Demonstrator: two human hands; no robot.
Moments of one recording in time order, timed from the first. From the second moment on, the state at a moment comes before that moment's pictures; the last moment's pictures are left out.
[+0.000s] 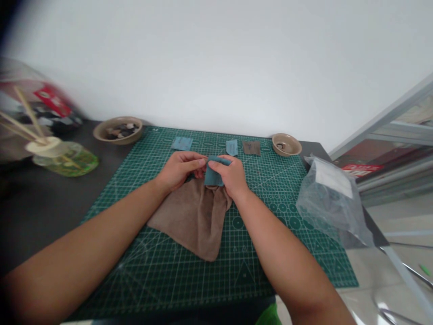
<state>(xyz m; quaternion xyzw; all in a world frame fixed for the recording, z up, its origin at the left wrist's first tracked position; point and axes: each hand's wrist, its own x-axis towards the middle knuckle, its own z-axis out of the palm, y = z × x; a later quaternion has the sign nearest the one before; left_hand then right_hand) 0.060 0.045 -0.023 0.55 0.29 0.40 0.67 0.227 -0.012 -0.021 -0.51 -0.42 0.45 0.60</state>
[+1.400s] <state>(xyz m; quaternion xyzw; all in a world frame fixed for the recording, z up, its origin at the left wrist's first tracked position) 0.060 0.043 -0.021 0.55 0.29 0.41 0.66 0.230 -0.012 -0.023 -0.56 -0.50 0.37 0.55</state>
